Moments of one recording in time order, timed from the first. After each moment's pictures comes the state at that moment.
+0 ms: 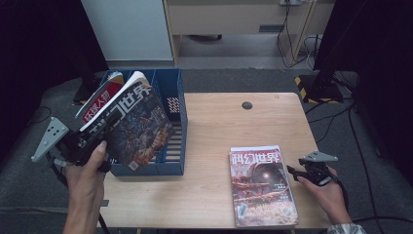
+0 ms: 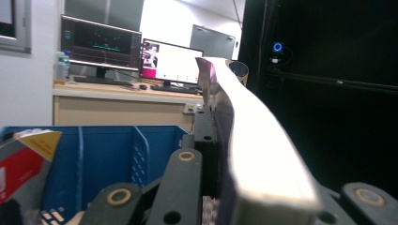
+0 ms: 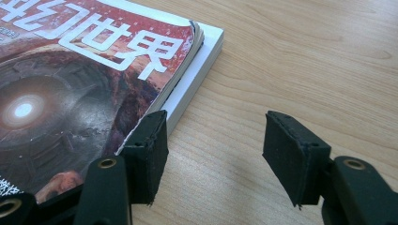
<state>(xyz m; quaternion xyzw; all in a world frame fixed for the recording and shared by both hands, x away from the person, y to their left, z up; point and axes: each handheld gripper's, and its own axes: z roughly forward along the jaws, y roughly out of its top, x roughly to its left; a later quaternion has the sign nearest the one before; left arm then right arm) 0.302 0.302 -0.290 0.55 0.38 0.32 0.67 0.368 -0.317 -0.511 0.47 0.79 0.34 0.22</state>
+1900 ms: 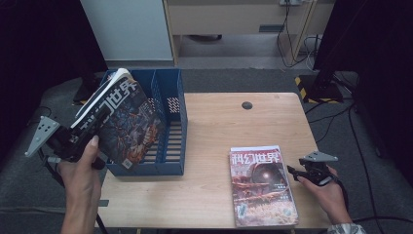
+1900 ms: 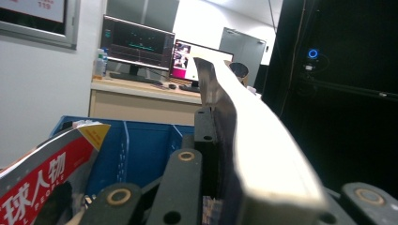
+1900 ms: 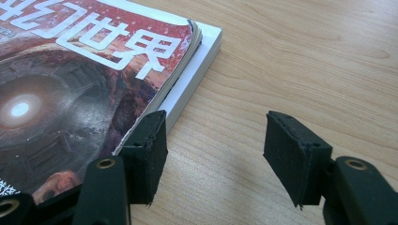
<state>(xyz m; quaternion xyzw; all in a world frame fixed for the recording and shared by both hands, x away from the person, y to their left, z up) 0.307 0.317 -0.291 0.52 0.43 0.35 0.65 0.368 -0.318 -0.511 0.47 0.79 0.34 0.22</state>
